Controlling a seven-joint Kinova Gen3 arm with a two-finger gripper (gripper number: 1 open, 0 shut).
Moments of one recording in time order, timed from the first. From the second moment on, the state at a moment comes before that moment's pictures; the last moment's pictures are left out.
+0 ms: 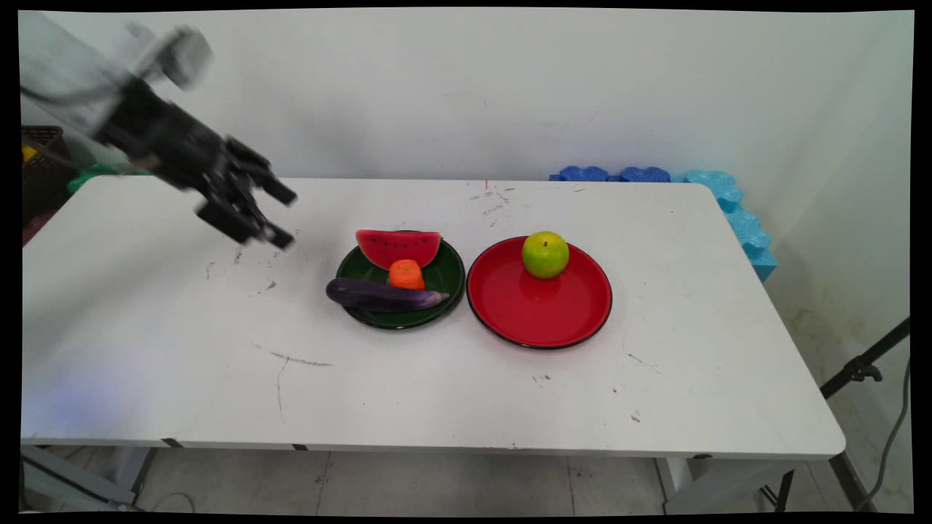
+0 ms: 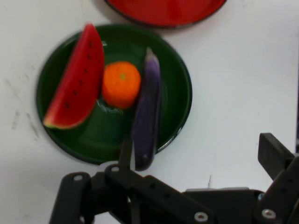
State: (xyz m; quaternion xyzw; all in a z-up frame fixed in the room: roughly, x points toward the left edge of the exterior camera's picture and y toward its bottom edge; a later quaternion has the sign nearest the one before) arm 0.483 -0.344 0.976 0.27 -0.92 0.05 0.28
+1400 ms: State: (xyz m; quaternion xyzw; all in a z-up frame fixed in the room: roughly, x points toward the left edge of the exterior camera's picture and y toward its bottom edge) arm 0.387 -0.411 0.877 0.25 -0.95 0.08 0.17
